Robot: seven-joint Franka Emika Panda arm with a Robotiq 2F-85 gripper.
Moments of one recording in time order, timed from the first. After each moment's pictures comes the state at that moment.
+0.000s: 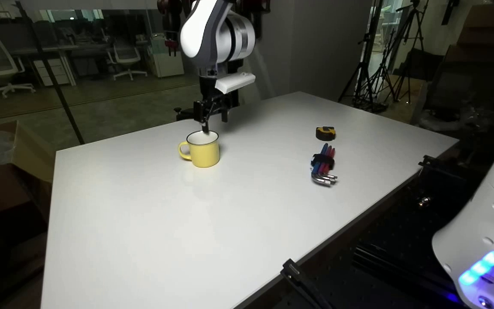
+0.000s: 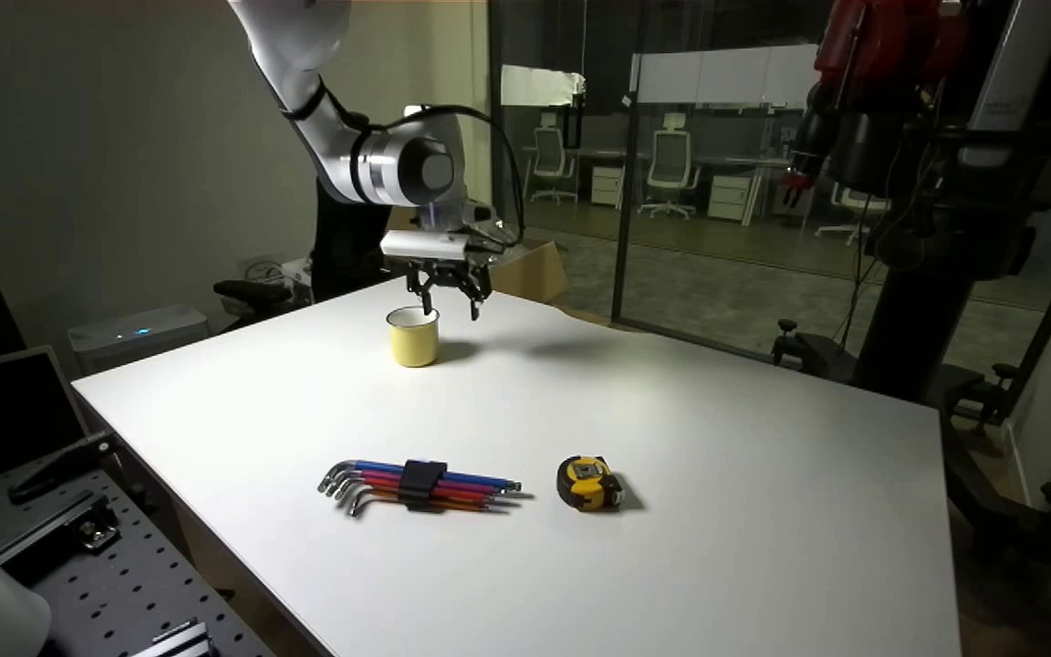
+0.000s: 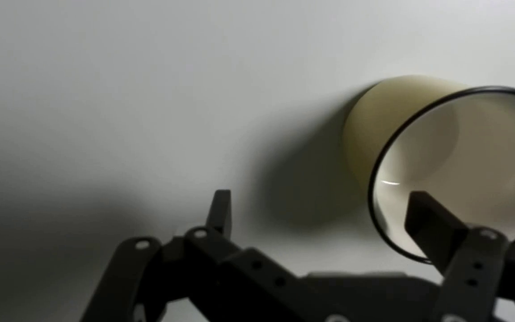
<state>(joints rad) 0.09 0.65 0.06 -1.80 -0.06 2.54 -0.15</state>
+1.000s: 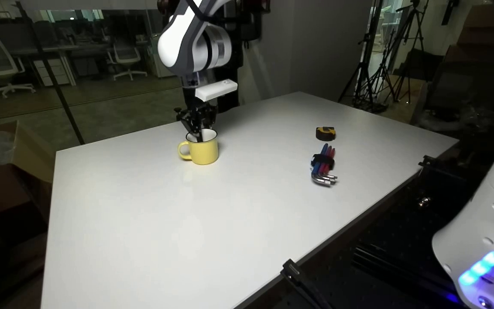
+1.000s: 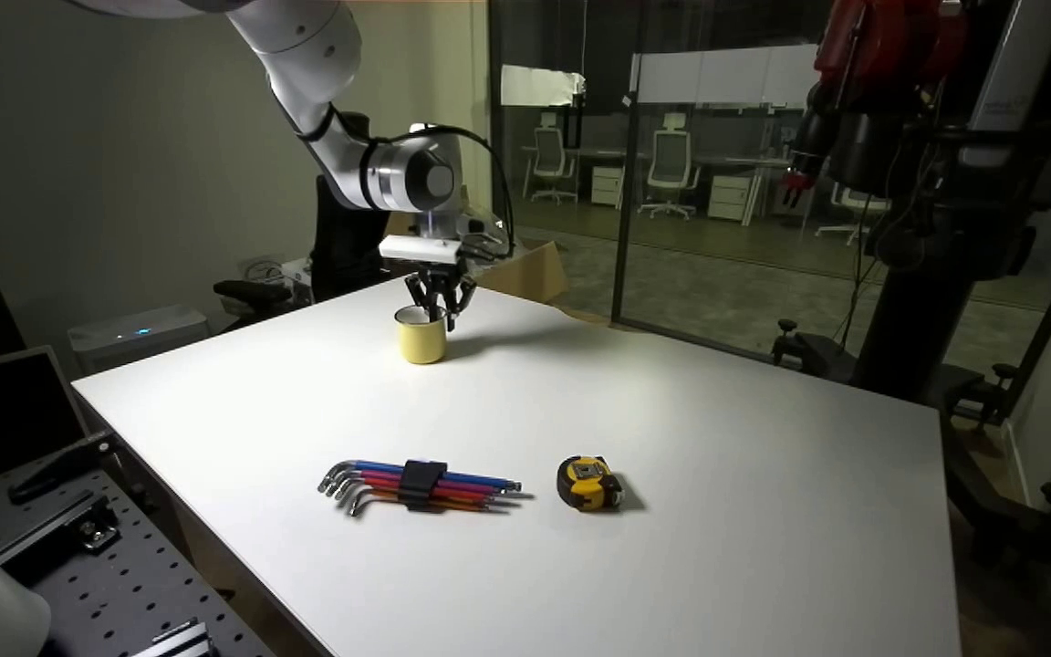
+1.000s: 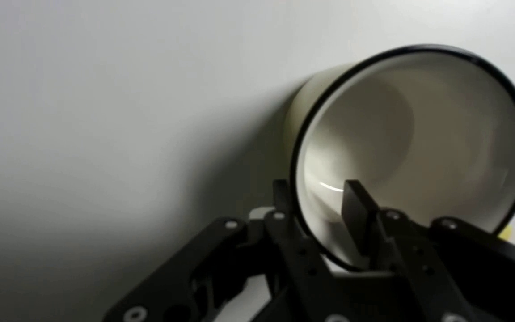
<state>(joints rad) 0.15 0.82 0.06 -1.55 -0.06 2.35 -0.08</state>
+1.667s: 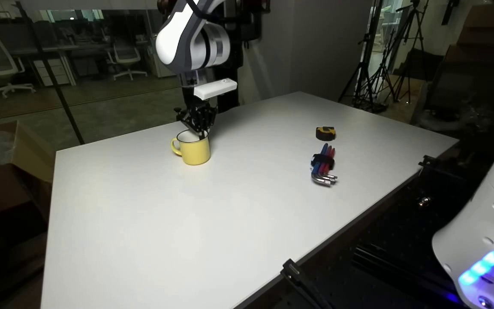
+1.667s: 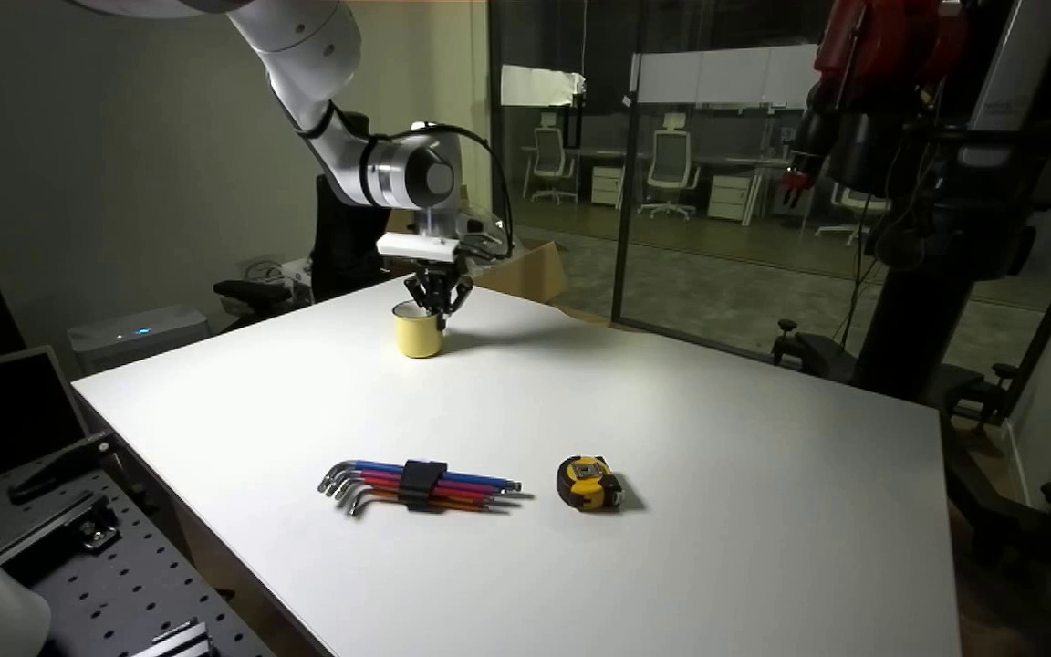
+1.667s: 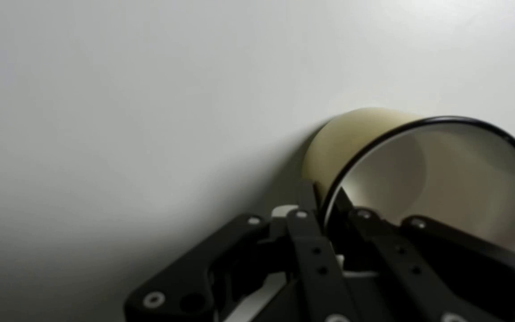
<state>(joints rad) 0.15 0.82 0.06 -1.53 -0.05 2.30 -0.07</state>
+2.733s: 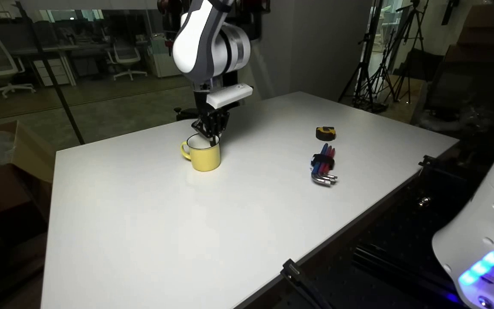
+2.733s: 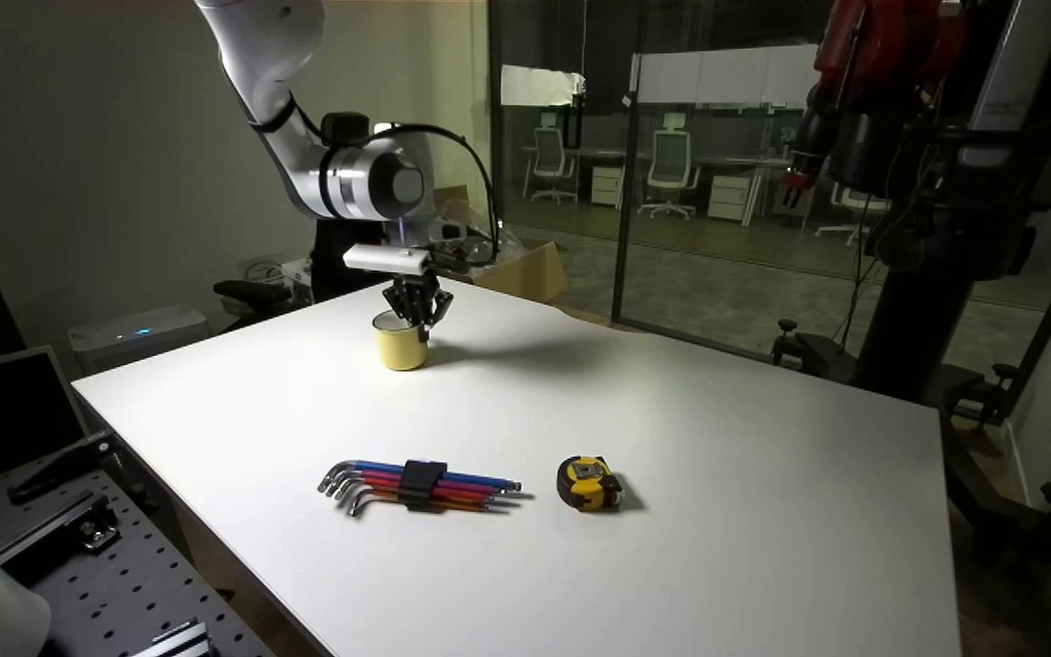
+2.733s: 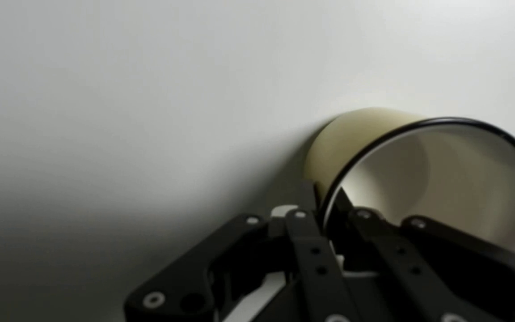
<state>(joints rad) 0.18 0.63 0.03 -1.89 -0.06 2.54 0.02</state>
